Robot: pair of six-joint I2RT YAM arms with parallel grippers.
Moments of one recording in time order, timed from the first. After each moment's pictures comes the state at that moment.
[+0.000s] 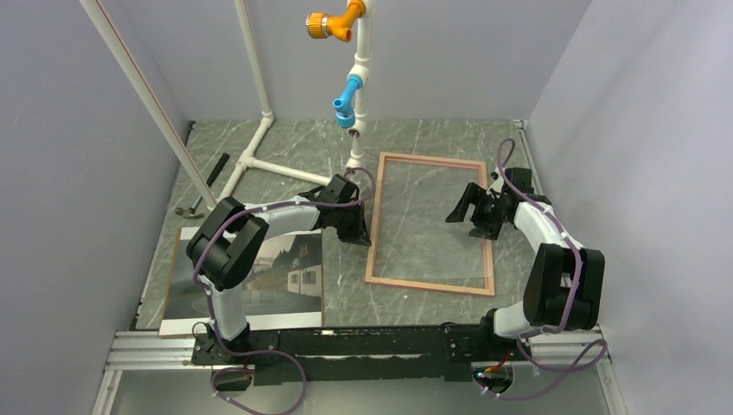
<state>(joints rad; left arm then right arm) -0.67 1.86 1.11 -0.22 0.34 -0.69 -0.15 1.44 0.88 -0.53 -0.47 0.32</state>
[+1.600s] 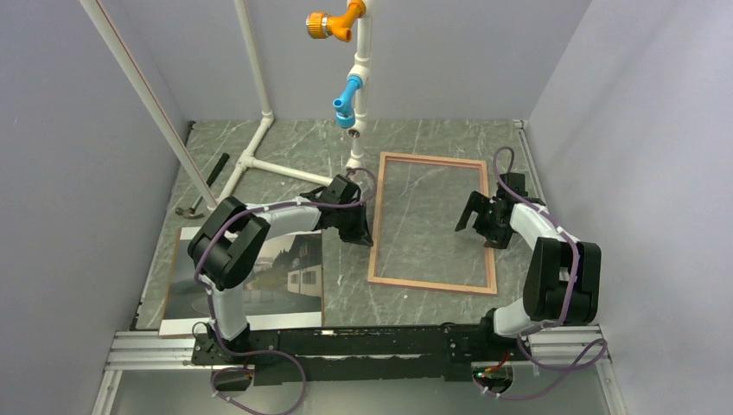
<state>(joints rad) -0.68 1.87 1.11 -0.20 0.34 -0.69 -0.13 1.48 0.83 -0.52 -0.16 0.36</state>
